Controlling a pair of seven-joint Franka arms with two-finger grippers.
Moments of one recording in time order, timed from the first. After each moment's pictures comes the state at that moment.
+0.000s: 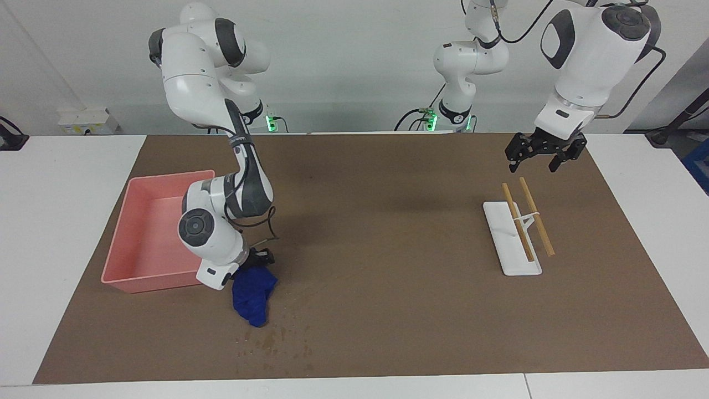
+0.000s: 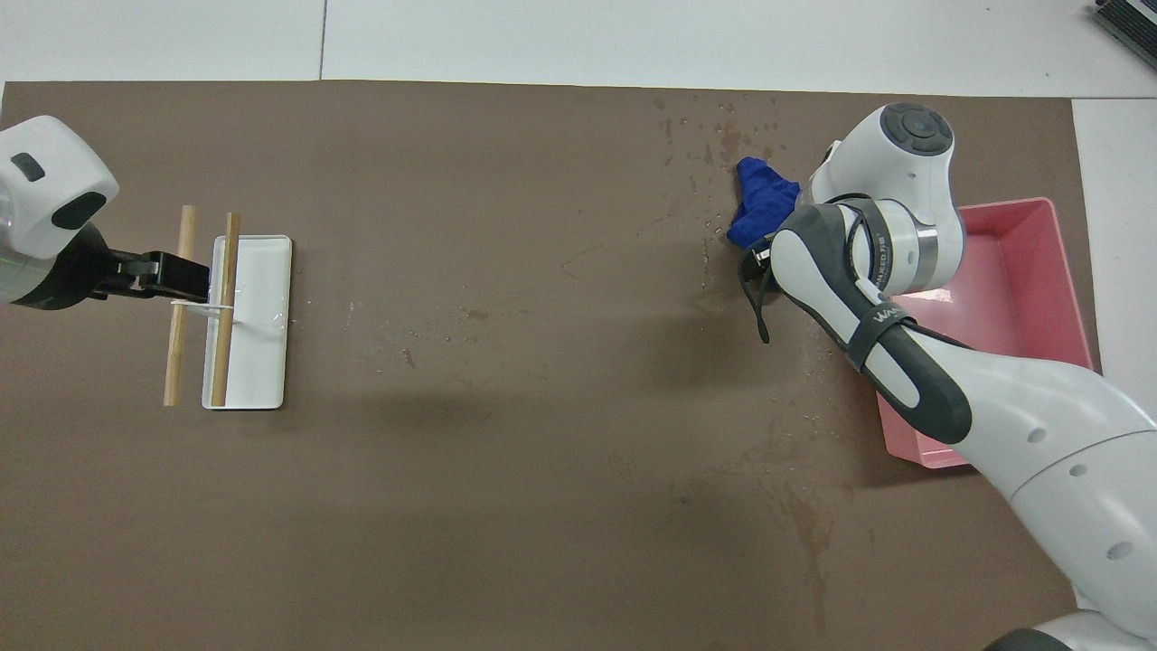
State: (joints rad) left arm -0.04 -0.02 -0.07 -1.71 0.02 1.72 -0.02; right arm 0.00 0.66 0.15 -1.50 0.01 1.93 -0.17
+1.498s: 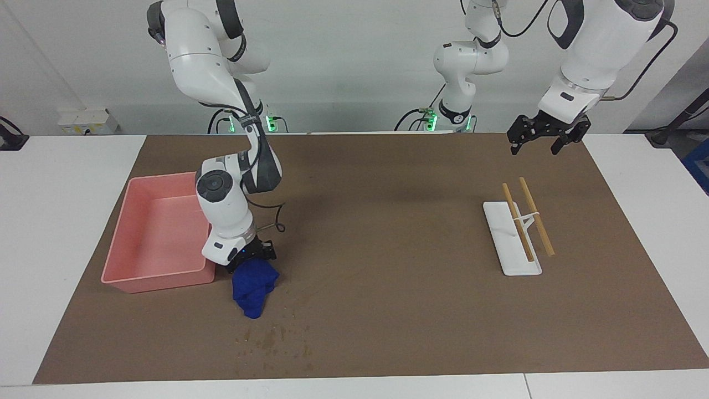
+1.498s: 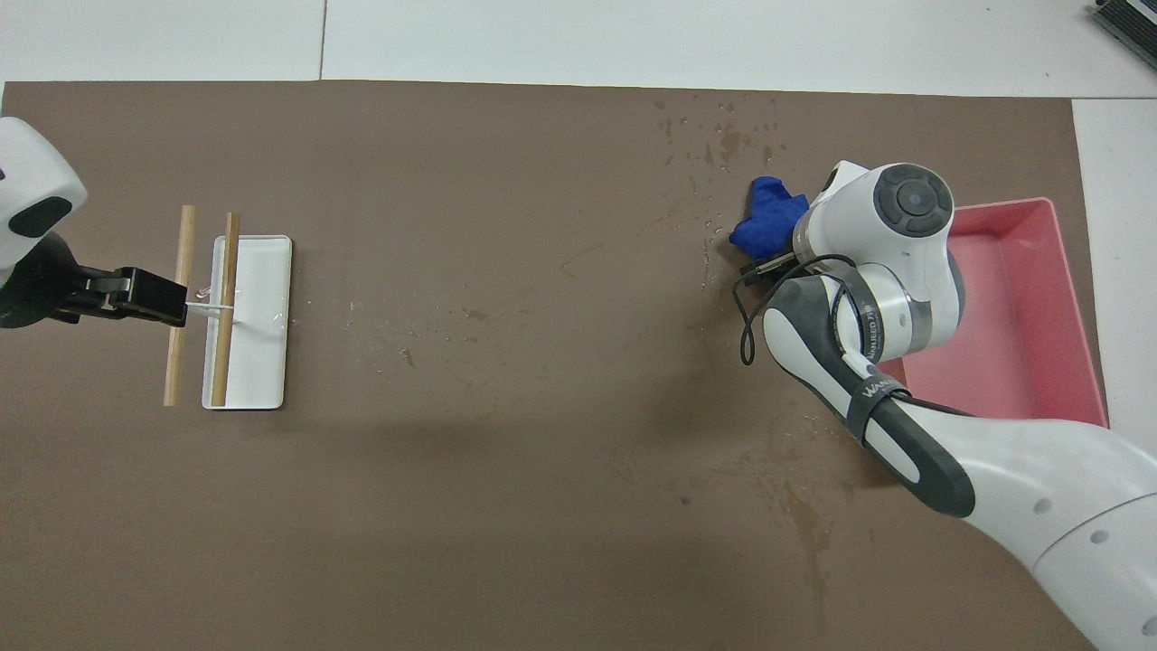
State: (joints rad) left arm -0.04 -0.03 -0.07 -1.63 0.02 1.56 -0.02; right arm 0.02 0.50 0.15 -1.79 -0.14 2.39 -0.09
